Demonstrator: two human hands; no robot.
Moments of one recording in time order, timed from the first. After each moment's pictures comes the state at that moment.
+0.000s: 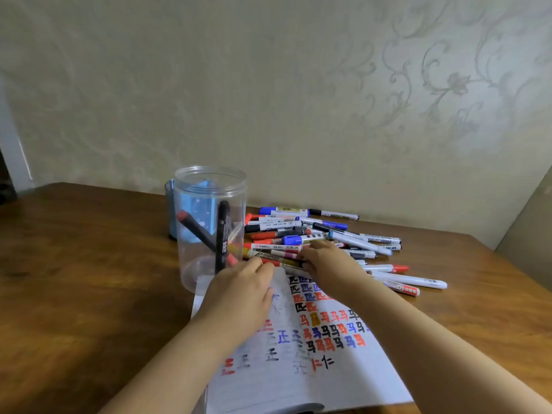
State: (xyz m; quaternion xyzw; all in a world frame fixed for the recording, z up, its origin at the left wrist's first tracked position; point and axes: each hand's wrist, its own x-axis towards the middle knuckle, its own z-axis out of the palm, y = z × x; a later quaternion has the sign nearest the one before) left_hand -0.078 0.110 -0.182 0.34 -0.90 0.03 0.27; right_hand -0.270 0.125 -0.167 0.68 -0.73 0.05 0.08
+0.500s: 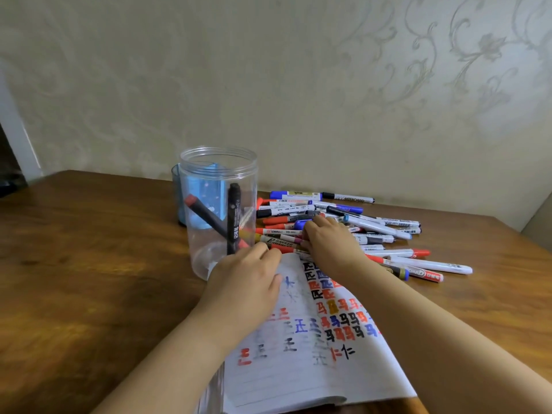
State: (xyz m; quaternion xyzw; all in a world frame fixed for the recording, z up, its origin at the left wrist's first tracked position) left_hand -0.067 0.102 -0.191 0.33 -0.90 0.03 0.30; right_hand -0.259 0.094 -0.179 0.67 -0.73 0.03 0.15
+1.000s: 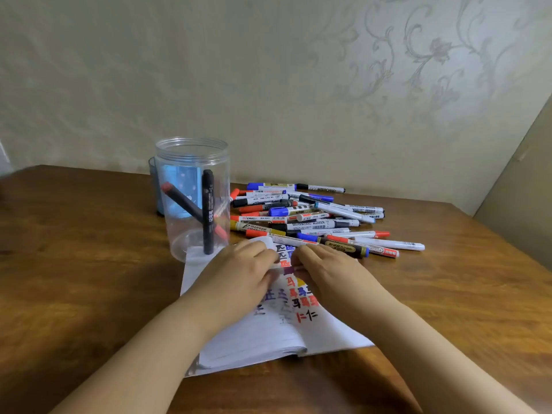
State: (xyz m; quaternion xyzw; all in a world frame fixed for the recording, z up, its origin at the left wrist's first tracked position) left_hand -0.073 0.128 -0.188 0.22 -0.94 -0.01 0.26; right_hand -0.235 0.216 -0.172 0.75 -0.64 0.12 0.13
